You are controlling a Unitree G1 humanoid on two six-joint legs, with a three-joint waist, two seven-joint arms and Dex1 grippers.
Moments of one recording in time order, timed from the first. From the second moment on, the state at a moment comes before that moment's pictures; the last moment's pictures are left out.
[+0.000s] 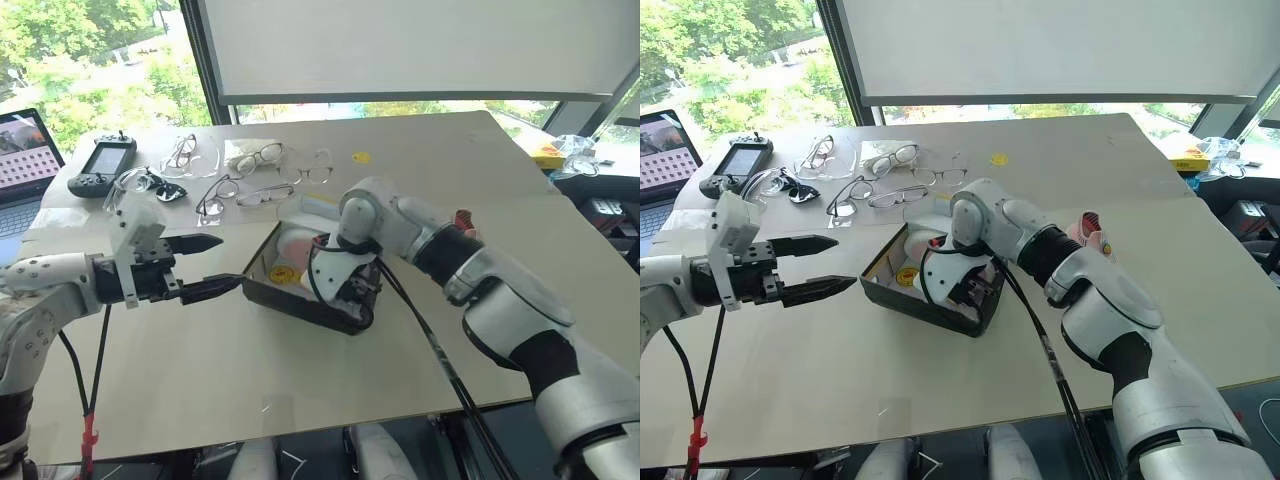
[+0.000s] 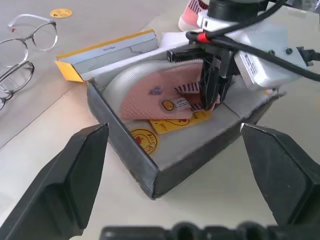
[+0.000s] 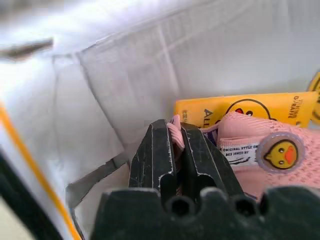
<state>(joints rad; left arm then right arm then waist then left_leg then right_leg) -0.28 0.98 0.29 -0.38 -0.78 0.81 -0.94 -1.34 -0.36 0.84 0.63 -0.23 -0.24 1.57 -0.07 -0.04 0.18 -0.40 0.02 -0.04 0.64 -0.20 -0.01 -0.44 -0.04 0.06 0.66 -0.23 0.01</state>
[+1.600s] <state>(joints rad) -0.44 0.96 0.15 -0.26 -0.69 0.77 -1.02 -1.38 -0.26 0.57 0.44 -0.31 0.15 1.21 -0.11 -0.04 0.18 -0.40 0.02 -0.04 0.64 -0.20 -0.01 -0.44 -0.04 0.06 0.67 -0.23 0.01</state>
